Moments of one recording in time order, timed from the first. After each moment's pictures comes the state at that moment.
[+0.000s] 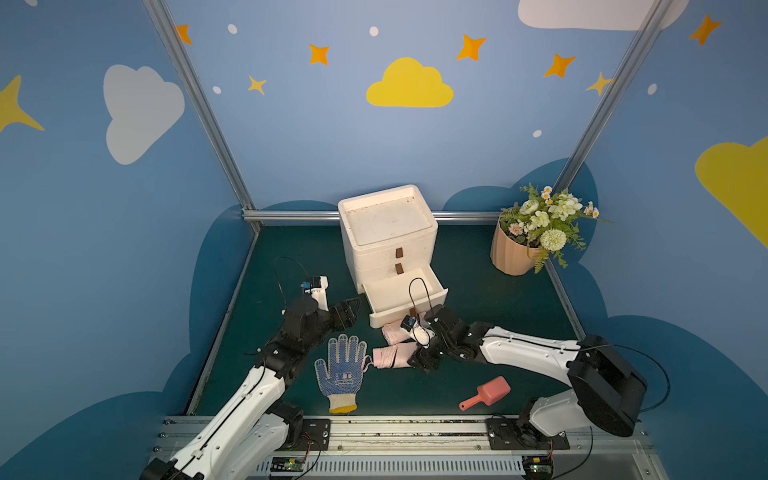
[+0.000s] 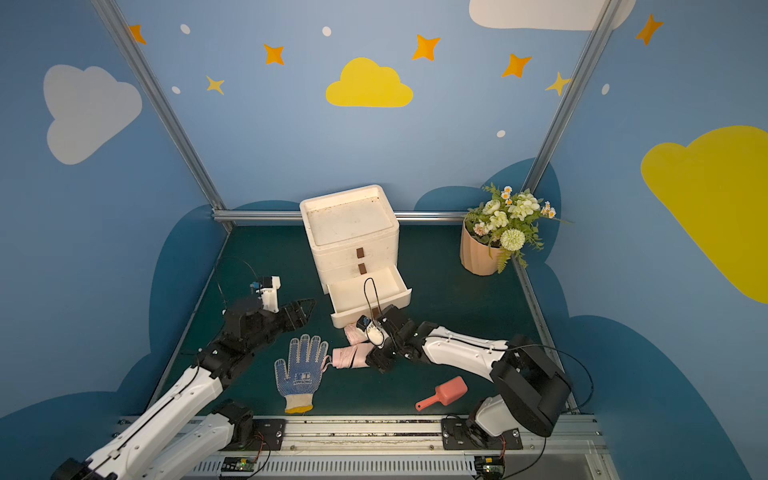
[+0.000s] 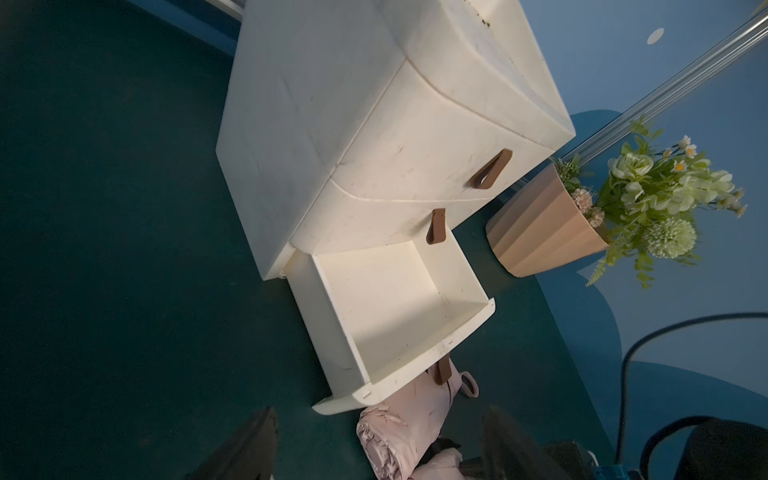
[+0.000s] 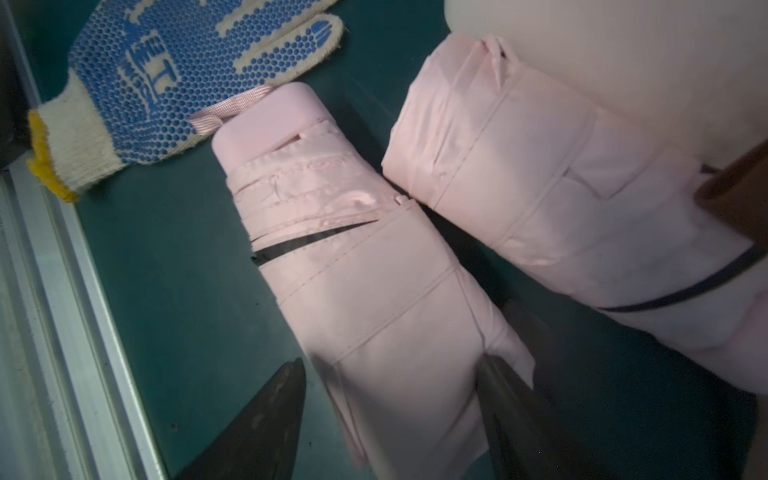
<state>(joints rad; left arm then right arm) -0.37 0.78 0.46 -0.10 0.14 -0.61 0.93 1.49 0.76 -0.29 -0.22 -0.08</state>
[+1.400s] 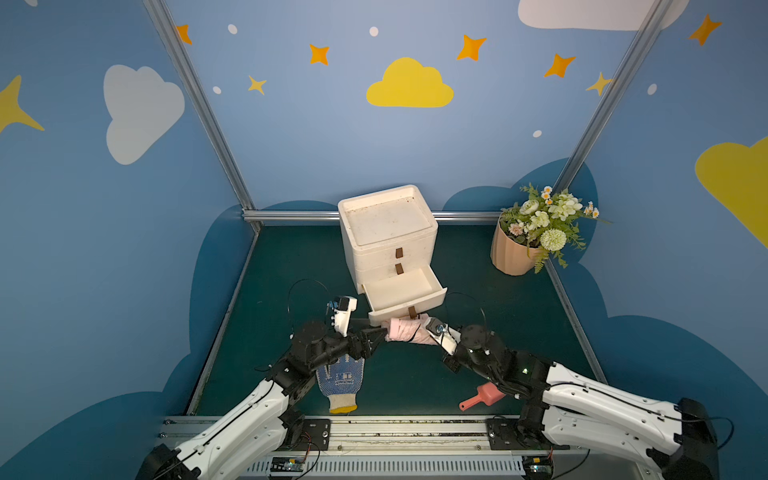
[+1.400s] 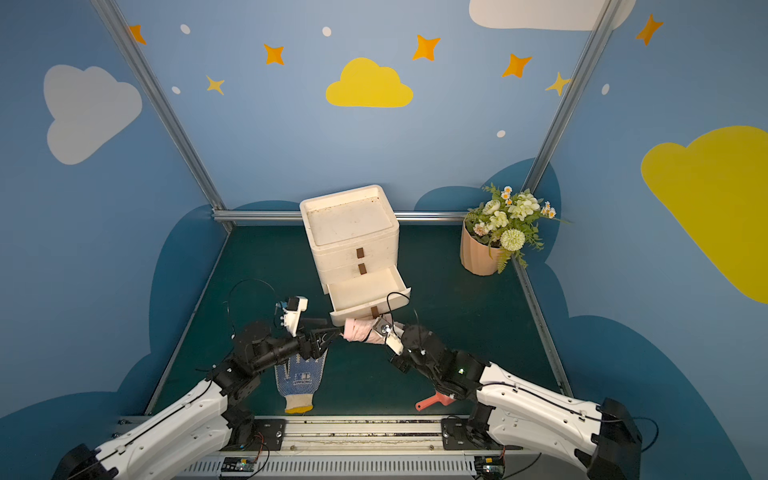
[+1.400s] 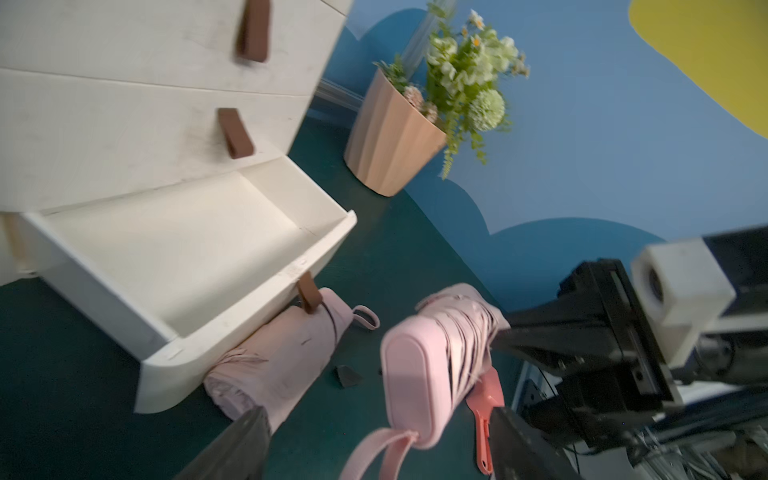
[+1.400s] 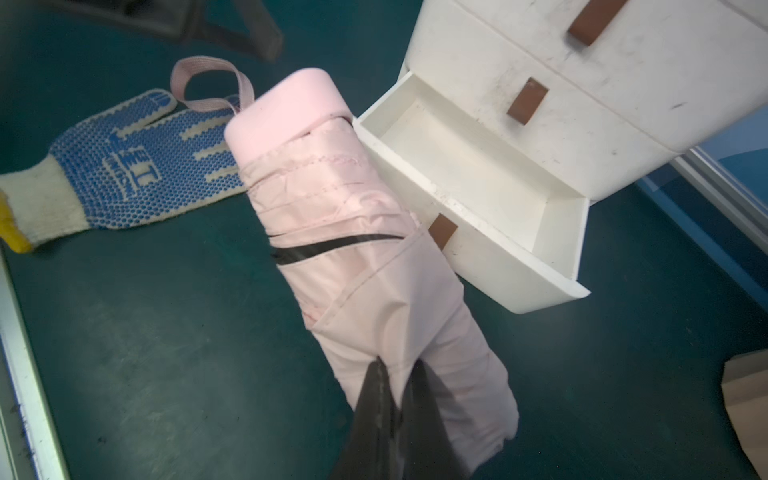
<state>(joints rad) -0.61 0.79 0.30 0.26 0.41 -0.50 1.06 0.86 0.57 -0.24 0.24 -0.16</state>
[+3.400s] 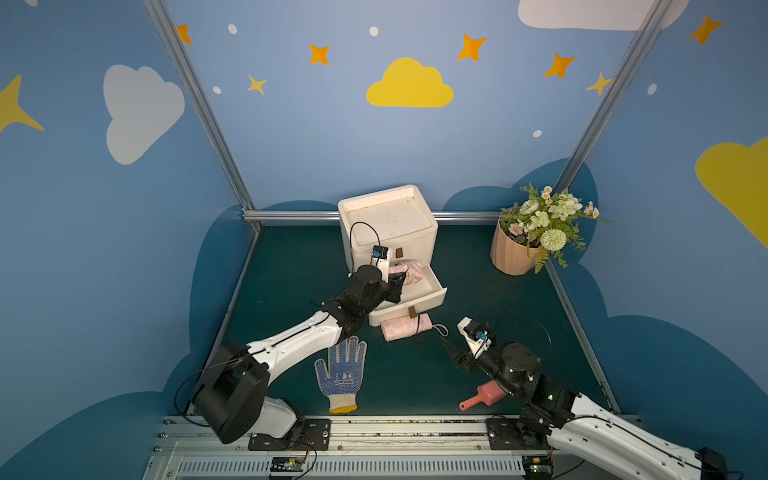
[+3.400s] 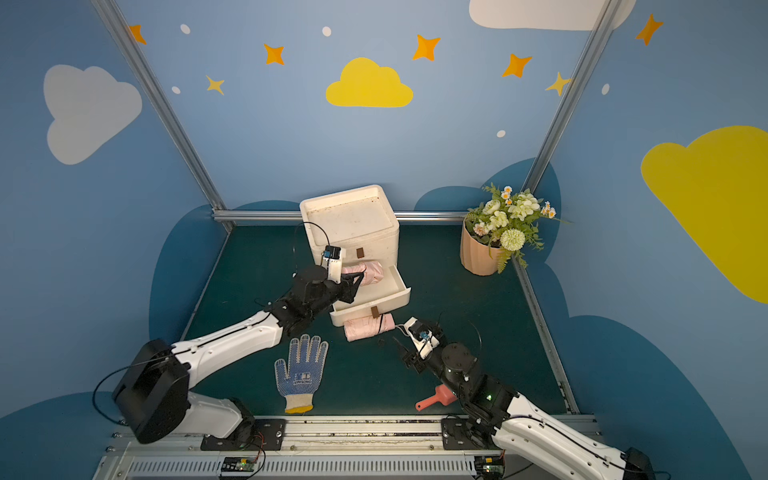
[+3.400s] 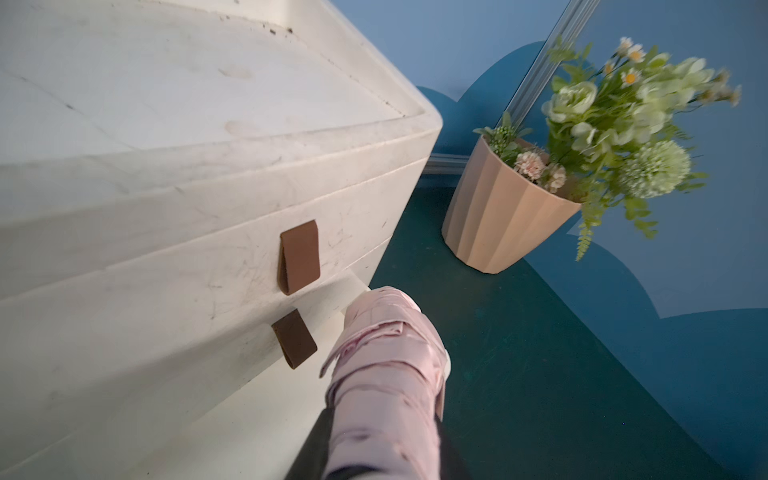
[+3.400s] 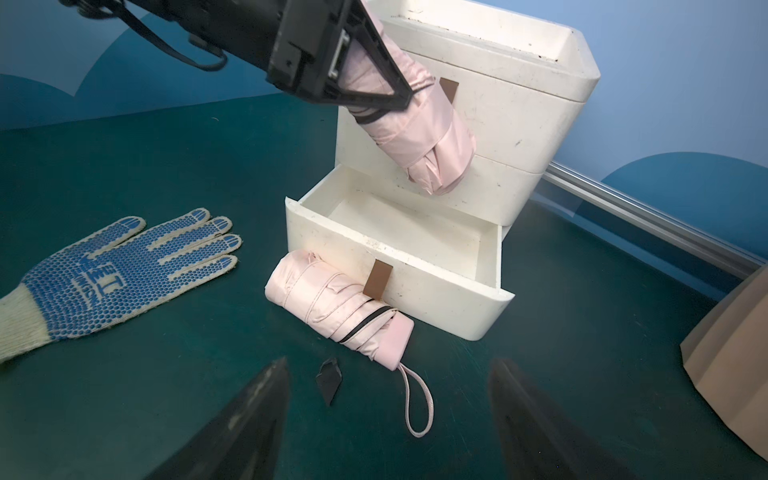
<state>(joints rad) -0.66 1.49 0.92 0.22 -0.06 -0.37 0.96 0.52 0.28 0.02 0.24 -0.12</state>
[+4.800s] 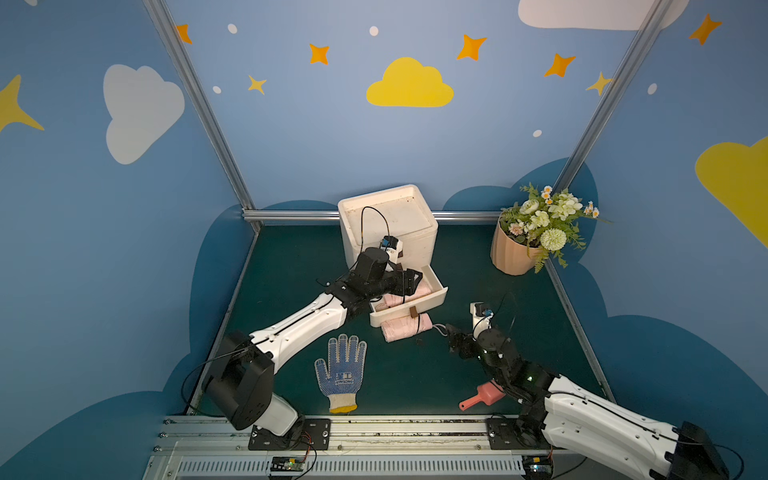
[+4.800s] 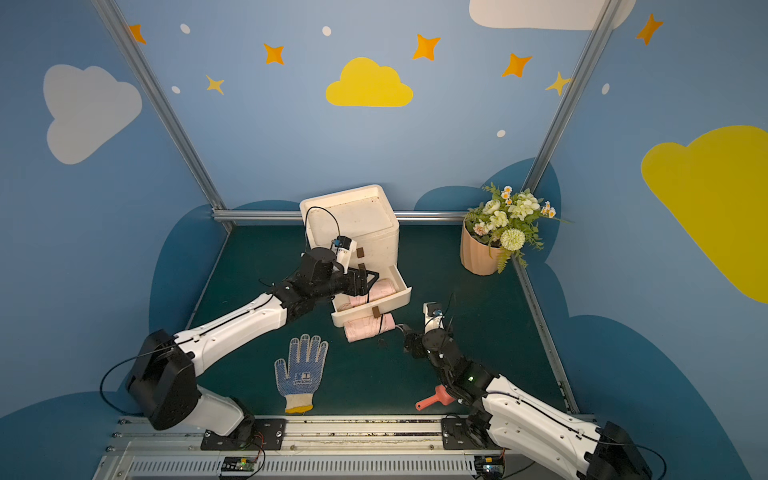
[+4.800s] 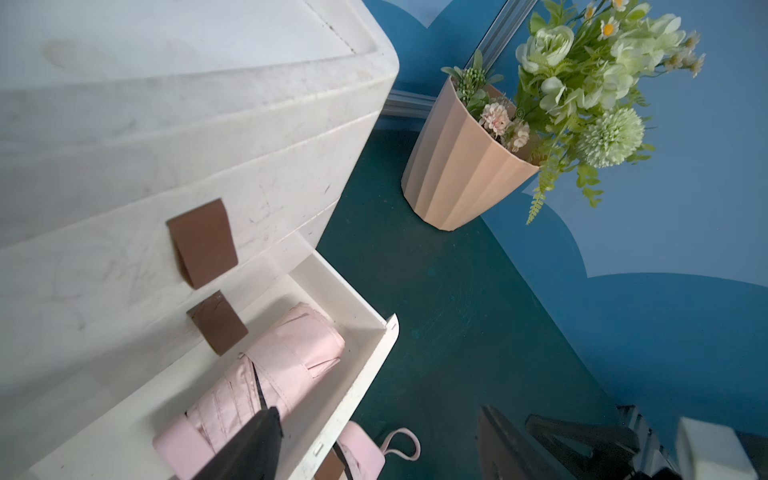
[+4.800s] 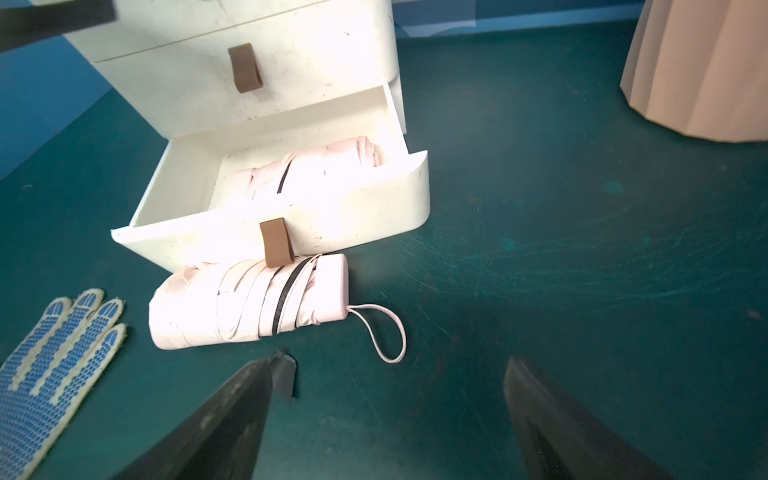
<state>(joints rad) -0.65 1.48 1.10 -0.09 0.15 -0.43 0.88 0.81 0.35 -0.08 0.45 0.51</state>
